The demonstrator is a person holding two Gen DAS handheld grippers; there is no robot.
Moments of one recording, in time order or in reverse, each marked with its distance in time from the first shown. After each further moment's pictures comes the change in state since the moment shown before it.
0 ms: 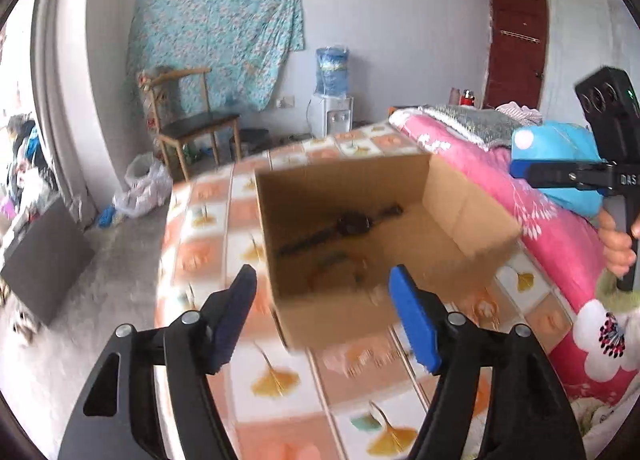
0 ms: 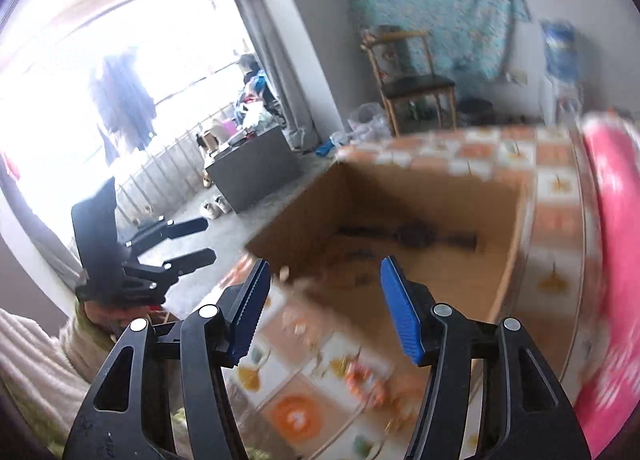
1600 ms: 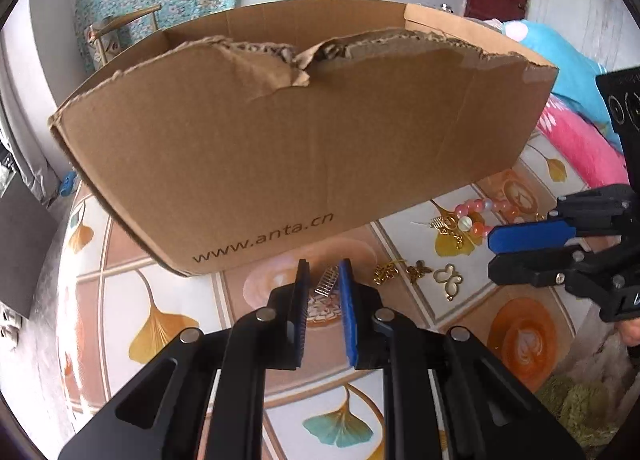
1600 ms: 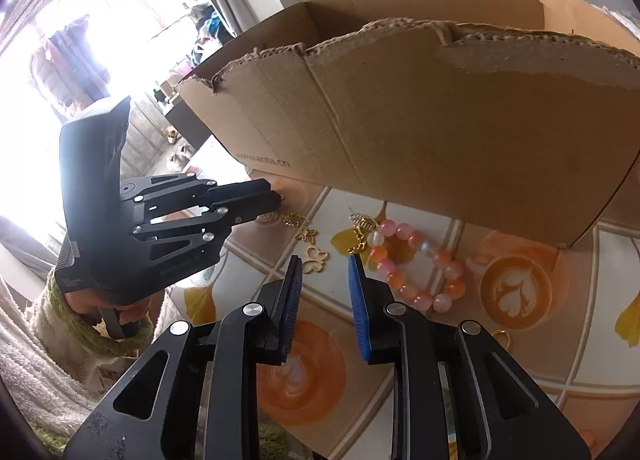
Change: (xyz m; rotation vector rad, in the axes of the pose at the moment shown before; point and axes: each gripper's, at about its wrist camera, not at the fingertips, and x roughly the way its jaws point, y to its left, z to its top) left arm 0.127 -0.036 -0.077 0.108 0.244 -0.086; right arm 0.081 0.019 -0.103 0.106 0.207 -0.093
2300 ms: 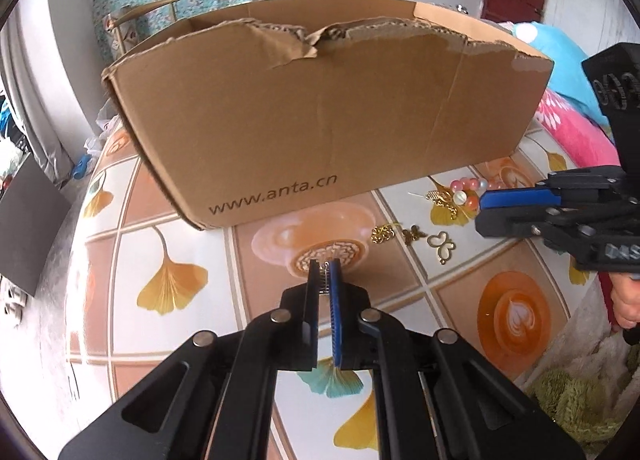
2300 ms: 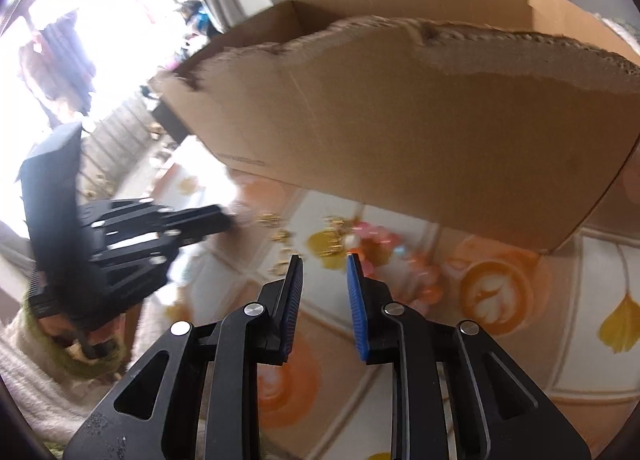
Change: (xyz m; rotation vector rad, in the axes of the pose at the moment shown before) left arm -0.017 -0.010 -0.021 -0.065 0.007 0.048; right arm 0.002 -0.003 0.009 -0.003 0.018 -0.119
